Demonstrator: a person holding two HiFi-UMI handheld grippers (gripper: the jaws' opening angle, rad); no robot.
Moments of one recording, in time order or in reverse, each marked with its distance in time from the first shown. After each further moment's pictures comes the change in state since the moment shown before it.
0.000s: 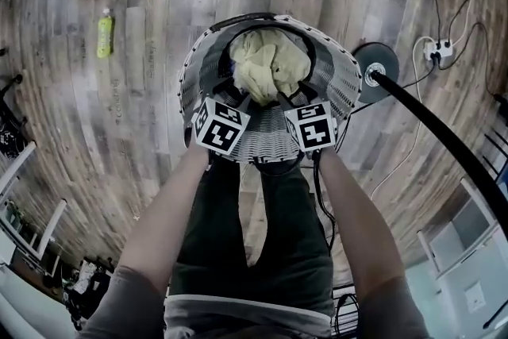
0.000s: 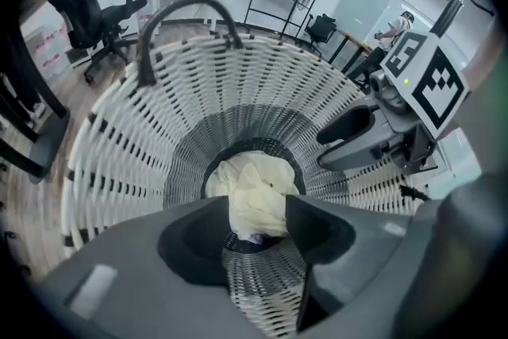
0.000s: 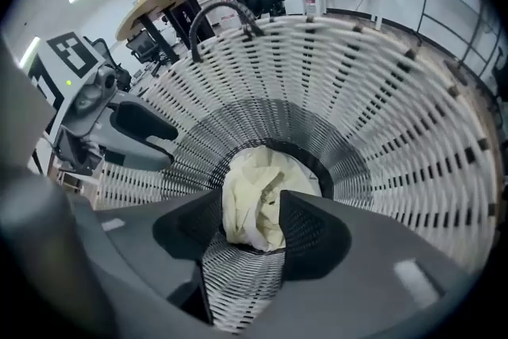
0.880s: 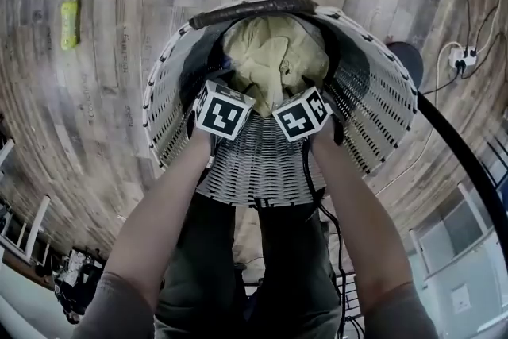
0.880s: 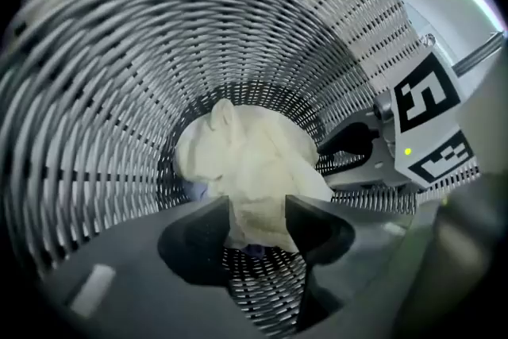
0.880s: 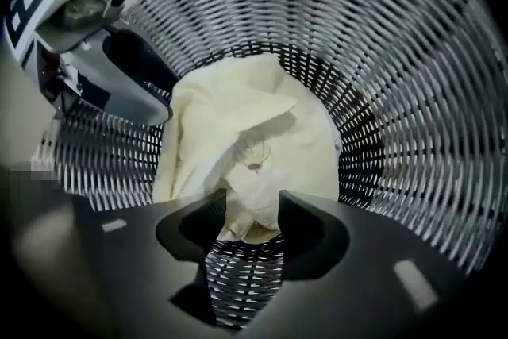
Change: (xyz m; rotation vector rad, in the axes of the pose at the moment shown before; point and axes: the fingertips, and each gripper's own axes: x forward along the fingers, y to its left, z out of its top) left arm 0.154 0.031 -0.061 -0.206 0.082 -0.107; right arm 0.154 -0.037 -0.077 -0.294 0.392 -0.100
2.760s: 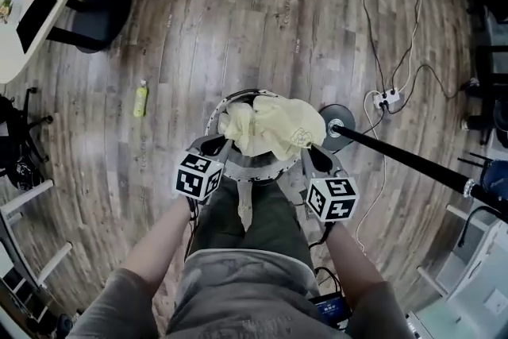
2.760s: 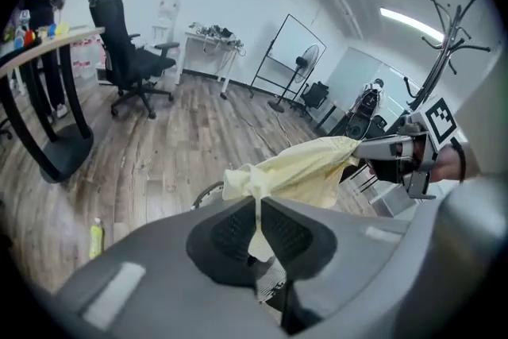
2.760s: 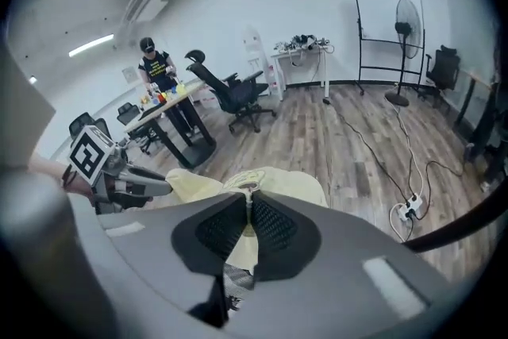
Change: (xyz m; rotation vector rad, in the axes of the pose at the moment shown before) left arm -0.468 -0.150 0.117 0.086 -0.419 -0.018; right arm -0.571 0.012 -0.007 0.553 -0.822 -0.042
